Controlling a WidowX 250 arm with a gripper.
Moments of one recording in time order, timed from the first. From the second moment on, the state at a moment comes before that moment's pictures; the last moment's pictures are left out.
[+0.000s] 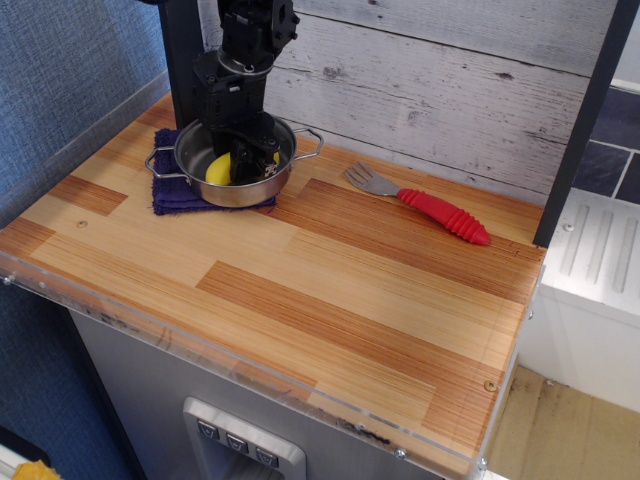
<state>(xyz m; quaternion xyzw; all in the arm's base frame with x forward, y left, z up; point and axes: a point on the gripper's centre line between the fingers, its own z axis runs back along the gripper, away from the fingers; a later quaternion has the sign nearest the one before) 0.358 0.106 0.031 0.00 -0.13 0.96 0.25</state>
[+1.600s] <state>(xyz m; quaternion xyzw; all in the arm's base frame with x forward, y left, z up) 0.312 0.067 0.138 -0.09 -0.17 0.92 0.34</state>
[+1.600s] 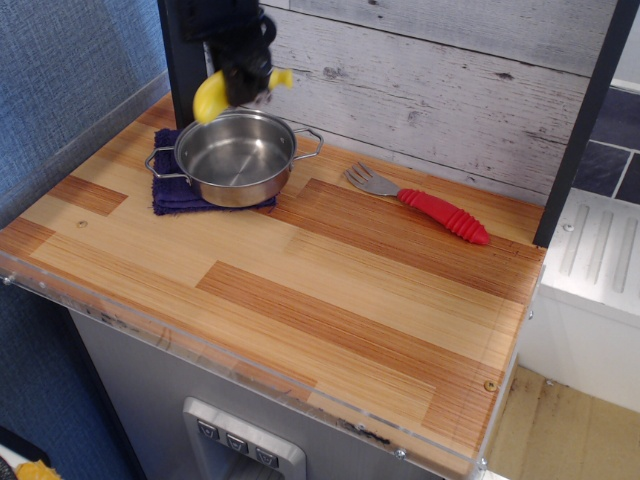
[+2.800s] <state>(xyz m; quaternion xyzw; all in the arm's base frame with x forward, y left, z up) 0.236 0.114 0.081 0.01 -0.16 0.77 0.62</state>
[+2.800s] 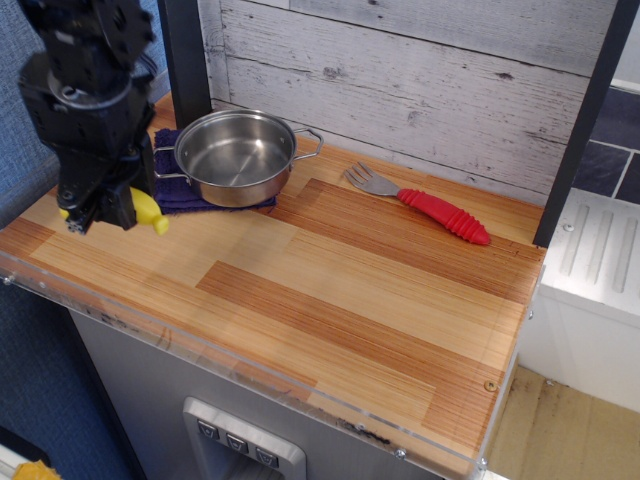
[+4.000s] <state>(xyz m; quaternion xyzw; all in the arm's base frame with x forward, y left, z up) 0.254 0.126 0.015 0.09 -0.13 0.75 0.65</state>
